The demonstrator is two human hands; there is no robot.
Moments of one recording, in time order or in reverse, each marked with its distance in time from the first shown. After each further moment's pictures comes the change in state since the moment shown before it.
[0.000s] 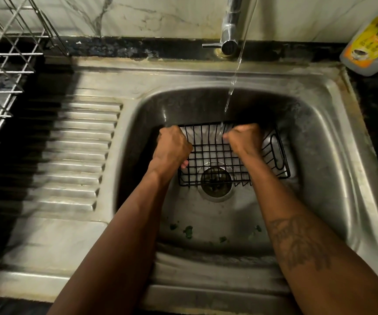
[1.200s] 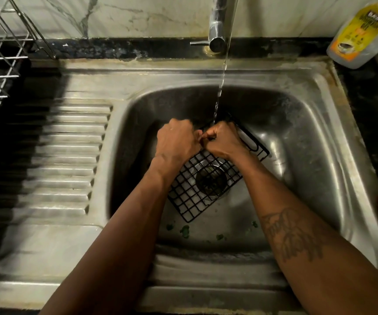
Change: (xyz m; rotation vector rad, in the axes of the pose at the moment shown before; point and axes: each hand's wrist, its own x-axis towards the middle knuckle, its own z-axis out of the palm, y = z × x) left_hand 0.014 0.024 0.018 0.230 0.116 0.279; right_hand 0.002 0.001 0.008 -0.228 -0.271 -0.470
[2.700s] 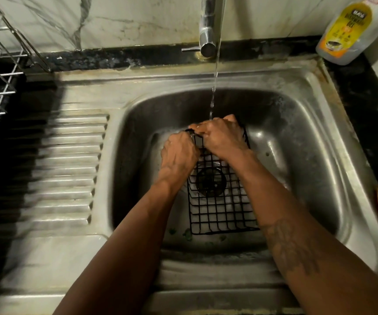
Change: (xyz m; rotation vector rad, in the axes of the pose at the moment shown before) left_hand -0.007 0.010 0.025 -0.202 -0.021 -0.149; right_hand -0.003 -0.026 -0.020 -0.444 0.048 -0.120
